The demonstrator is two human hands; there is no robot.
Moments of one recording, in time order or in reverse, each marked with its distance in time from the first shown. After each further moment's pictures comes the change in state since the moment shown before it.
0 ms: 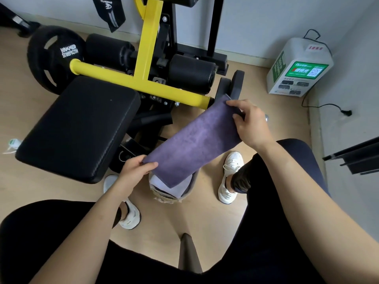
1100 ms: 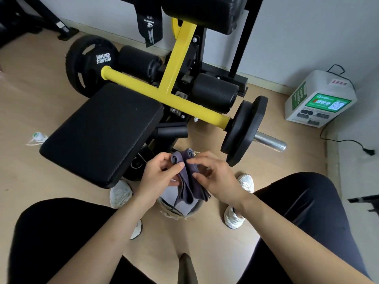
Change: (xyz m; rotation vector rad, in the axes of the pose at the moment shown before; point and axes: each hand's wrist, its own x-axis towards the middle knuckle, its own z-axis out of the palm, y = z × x) left_hand -0.031 0.062 0.026 -0.235 0.110 0.115; right_hand -0.054 -0.053 0.091 0.271 -0.390 -0.286
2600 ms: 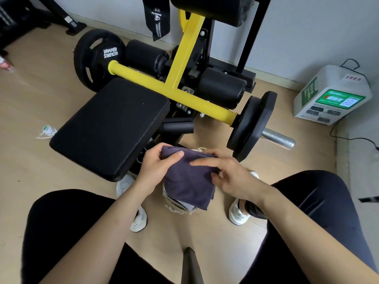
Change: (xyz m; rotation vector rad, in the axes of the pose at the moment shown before) left_hand 0.018 -0.004 -0.019 0.104 0.084 0.118; right_hand -0.003 -0.013 -0.027 -0.045 -0.267 -0.021
